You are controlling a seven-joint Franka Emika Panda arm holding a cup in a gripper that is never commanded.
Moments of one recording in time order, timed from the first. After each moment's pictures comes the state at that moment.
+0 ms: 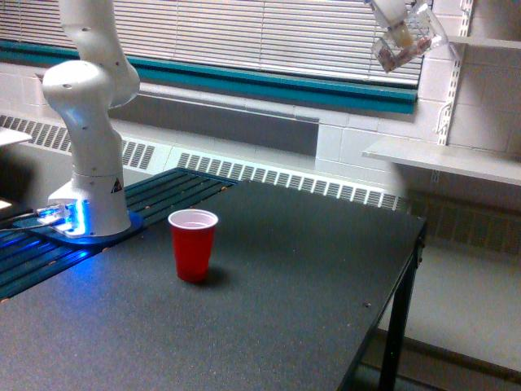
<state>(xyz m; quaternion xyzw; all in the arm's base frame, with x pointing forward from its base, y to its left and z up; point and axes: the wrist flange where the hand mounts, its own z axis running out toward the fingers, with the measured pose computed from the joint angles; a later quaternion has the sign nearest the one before) 0.563 0.148 0.567 -0.92 0.22 -0.28 0.15</state>
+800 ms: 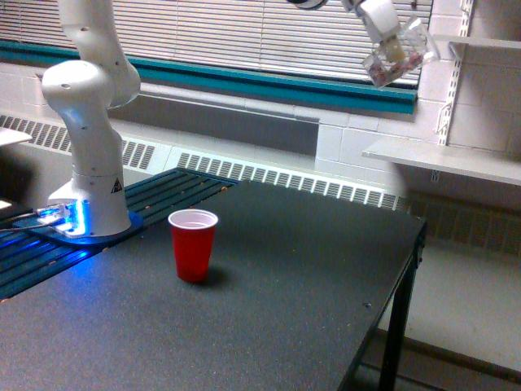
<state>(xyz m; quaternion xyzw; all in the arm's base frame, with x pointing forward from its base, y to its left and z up) 0.555 0.122 0.536 -0.93 0.21 -0.28 0.11</state>
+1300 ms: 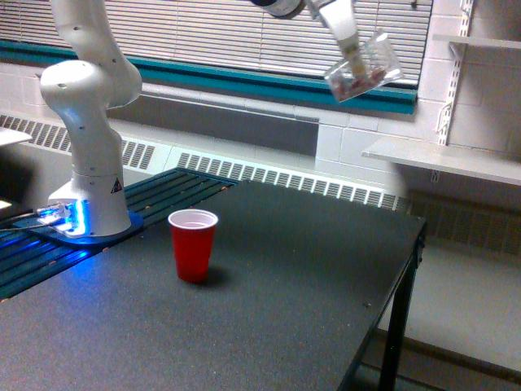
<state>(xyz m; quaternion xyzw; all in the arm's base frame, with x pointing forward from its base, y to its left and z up) 0.512 0.048 0.513 -0.93 0.25 -0.27 0.06</state>
